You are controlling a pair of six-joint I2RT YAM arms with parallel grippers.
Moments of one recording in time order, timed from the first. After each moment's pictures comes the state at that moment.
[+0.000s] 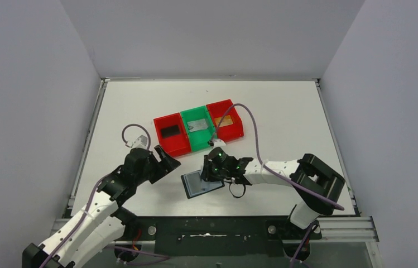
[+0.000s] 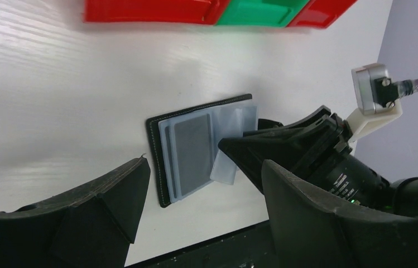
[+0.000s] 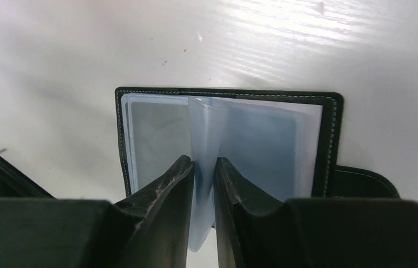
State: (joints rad) left arm -0.54 0.67 0.50 -0.47 -0.05 -1.03; right arm 1.00 1.63 0.83 -0.06 0.08 0.77
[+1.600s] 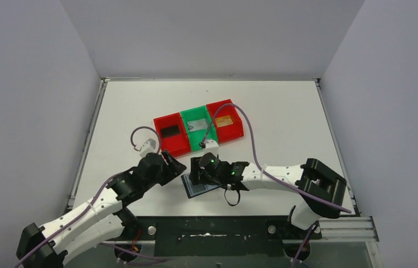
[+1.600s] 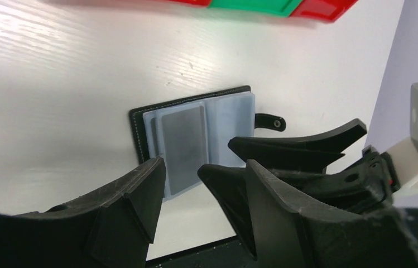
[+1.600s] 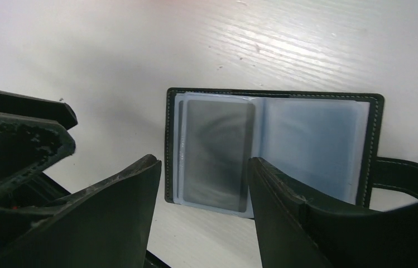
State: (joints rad) left arm -0.77 0.84 0.50 -0.35 -0.19 -1.17; right arm 1.08 1.54 0.82 -0.04 0.20 0.77
